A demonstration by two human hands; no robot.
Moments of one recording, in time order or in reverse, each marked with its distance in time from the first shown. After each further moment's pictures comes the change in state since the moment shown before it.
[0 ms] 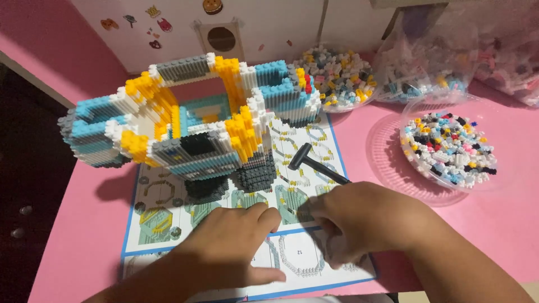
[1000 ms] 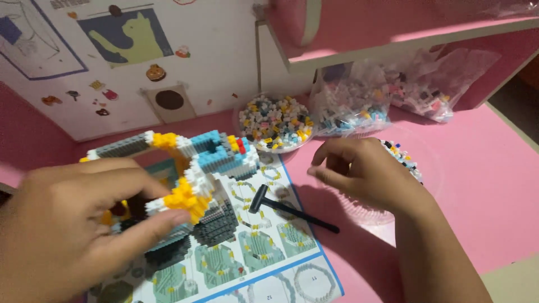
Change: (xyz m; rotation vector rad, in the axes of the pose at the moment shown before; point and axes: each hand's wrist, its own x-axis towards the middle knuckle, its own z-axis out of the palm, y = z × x) left_hand -0.050 -0.032 -0.136 0.039 0.923 0.117; right_hand -0.018 0.095 -0.015 0.575 0.949 0.007
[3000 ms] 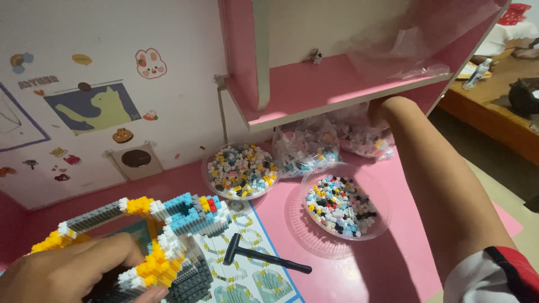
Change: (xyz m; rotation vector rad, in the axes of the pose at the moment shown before) left_hand -0.017 -0.045 0.048 0.325 -0.180 -0.455; right_hand 0.135 0.107 -0.174 -0.267 0.136 0.869
